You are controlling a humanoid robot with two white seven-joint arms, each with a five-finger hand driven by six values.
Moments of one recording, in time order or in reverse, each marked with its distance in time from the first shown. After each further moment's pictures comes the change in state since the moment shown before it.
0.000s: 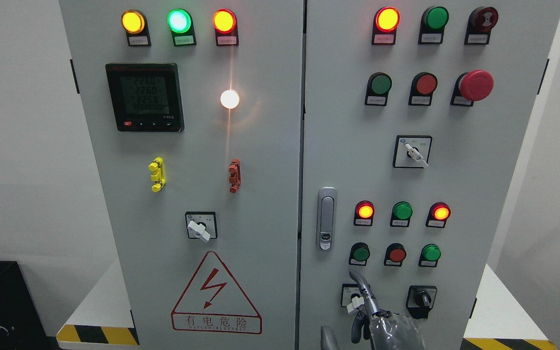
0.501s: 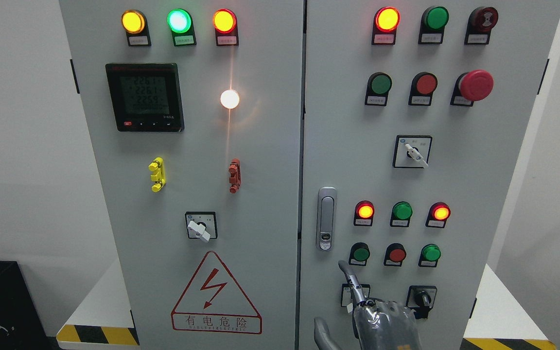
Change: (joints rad) left arm 0.000 0.000 0.000 0.000 0.000 0.000 0.000; right arm -0.073 0.002 0.015 0.052 0.216 0.012 -0.002
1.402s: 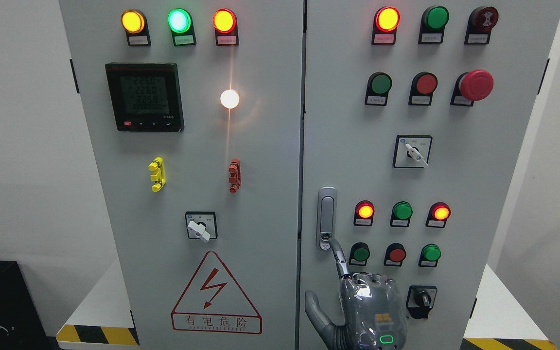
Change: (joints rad) left arm 0.000 0.000 0.000 0.000 0.000 0.000 0.000; right arm -0.130 0.003 0.063 0.113 0.131 0.129 0.000
